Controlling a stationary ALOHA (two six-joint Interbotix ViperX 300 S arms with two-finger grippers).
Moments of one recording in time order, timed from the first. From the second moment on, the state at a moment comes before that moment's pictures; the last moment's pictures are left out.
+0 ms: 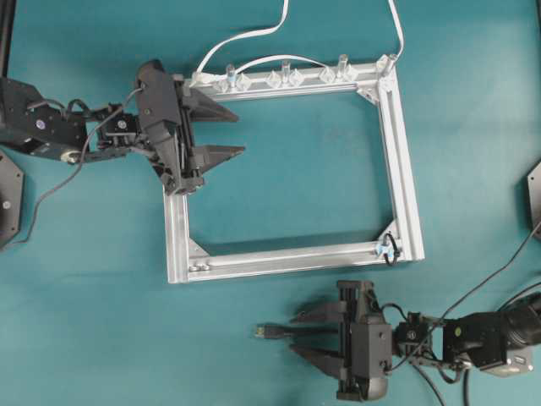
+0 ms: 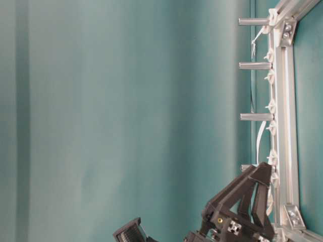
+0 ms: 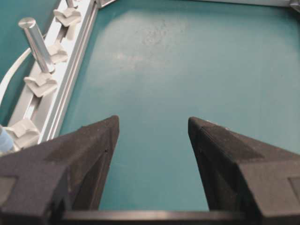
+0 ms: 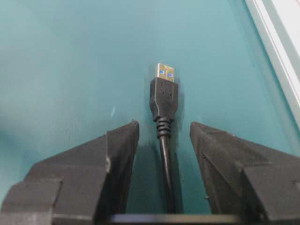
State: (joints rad) left arm 0.18 0.02 0.95 -0.05 -0.55 0.06; right arm 0.64 0.44 0.65 0.90 -0.87 -0.26
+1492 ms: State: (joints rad) left arm 0.16 0.04 0.91 -0.06 -0.53 0.06; right arm 0.62 0.41 0.69 0.90 -0.81 -0.35
